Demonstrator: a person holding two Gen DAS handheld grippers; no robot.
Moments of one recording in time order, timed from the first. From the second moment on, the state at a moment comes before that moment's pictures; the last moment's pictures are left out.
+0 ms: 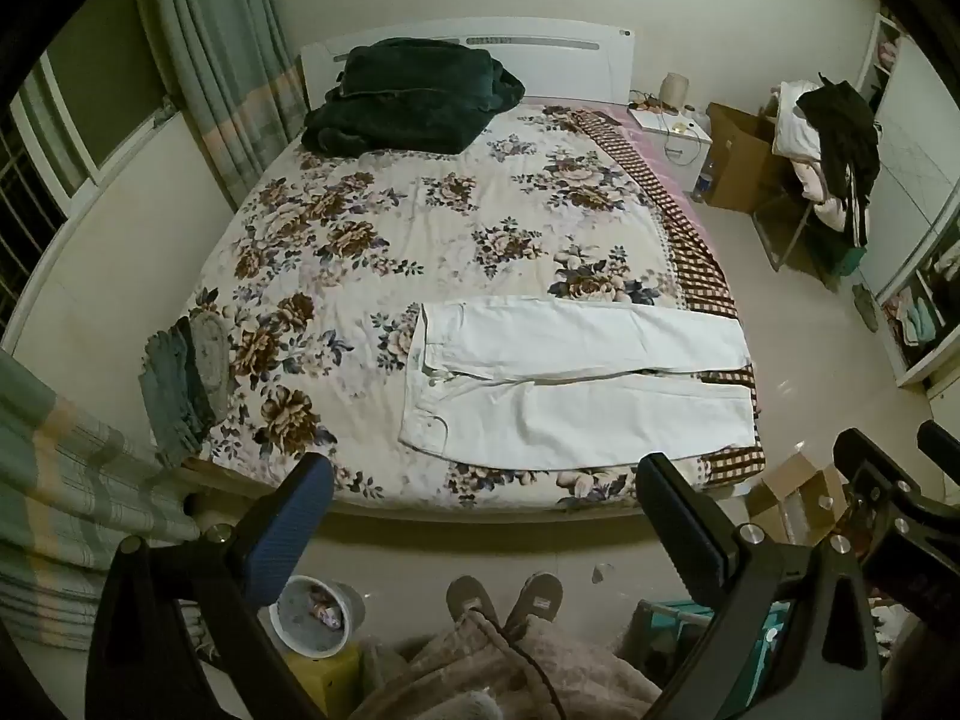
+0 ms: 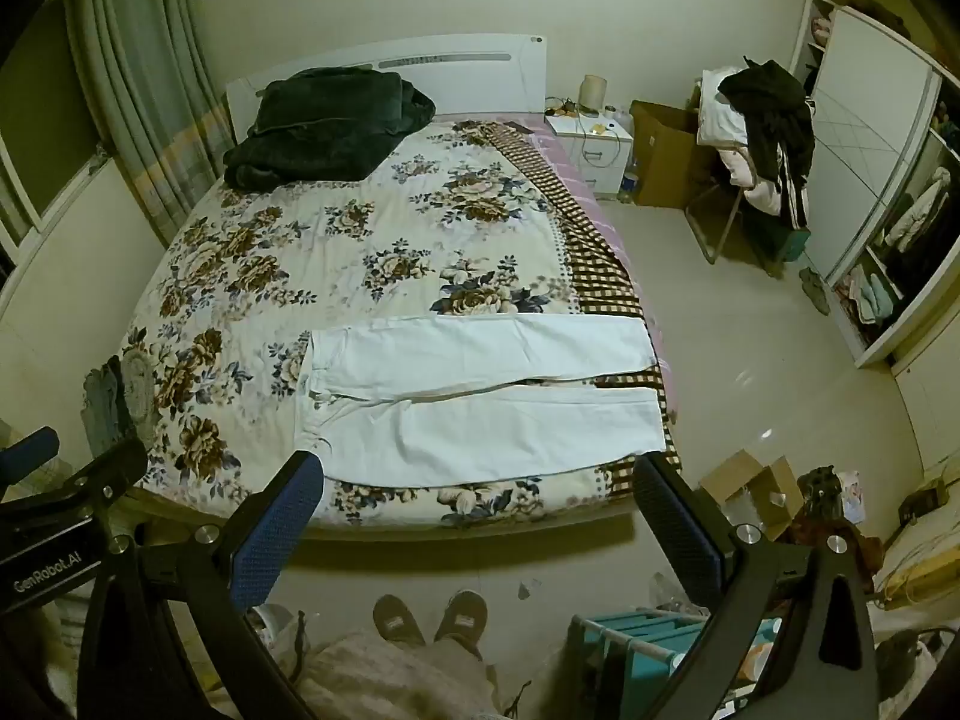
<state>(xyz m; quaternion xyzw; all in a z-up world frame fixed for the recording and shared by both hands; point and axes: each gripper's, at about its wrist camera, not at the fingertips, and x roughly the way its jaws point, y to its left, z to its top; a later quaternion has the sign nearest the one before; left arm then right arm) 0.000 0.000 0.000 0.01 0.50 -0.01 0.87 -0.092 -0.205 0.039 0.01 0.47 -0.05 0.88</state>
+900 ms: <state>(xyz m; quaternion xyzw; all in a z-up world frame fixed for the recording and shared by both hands) 0.000 0.000 0.000 0.01 0.50 -0.01 0.86 -0.092 -0.205 0.039 0.01 0.47 -0.04 0.88</state>
